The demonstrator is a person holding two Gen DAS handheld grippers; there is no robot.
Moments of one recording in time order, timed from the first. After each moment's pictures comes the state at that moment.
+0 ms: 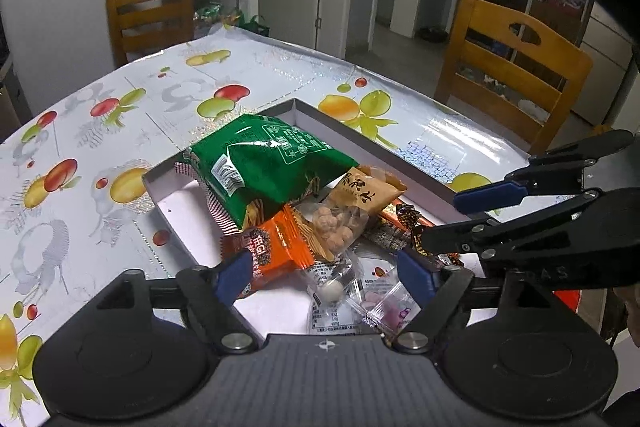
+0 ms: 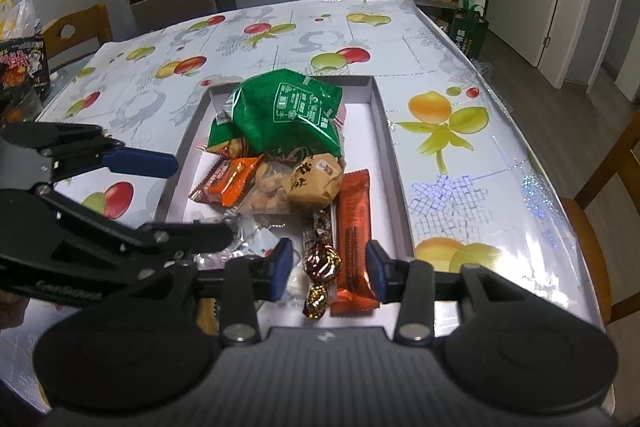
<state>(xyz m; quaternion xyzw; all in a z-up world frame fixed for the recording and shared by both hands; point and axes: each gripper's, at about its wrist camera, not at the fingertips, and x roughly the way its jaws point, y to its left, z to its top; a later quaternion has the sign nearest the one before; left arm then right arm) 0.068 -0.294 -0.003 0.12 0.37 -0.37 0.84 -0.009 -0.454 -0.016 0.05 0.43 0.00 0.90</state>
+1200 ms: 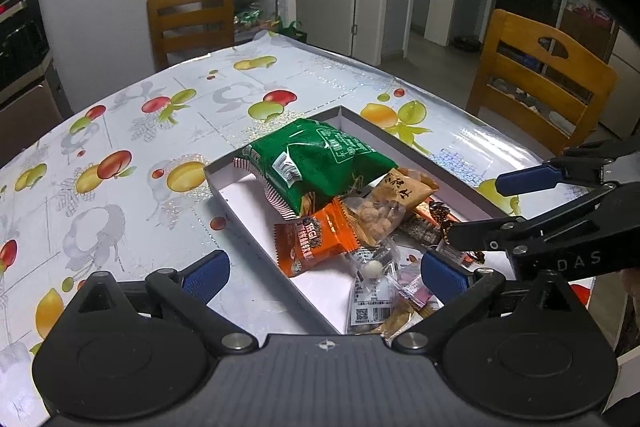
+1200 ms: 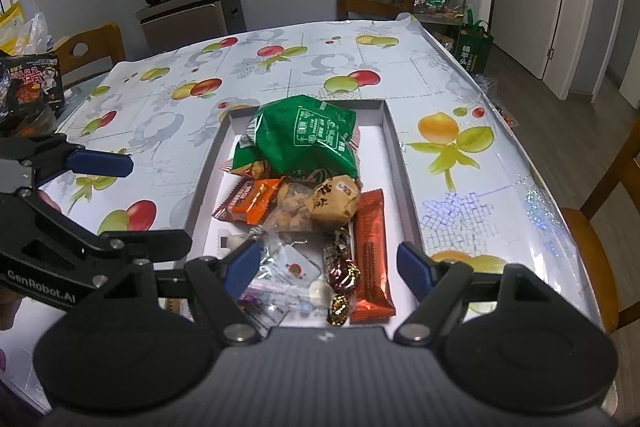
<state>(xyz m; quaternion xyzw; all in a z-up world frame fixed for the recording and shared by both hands) 0.054 -0.262 0.020 0.12 0.37 -0.32 0.86 -0.021 -0.446 0.001 0.06 0.40 0.01 0.91</state>
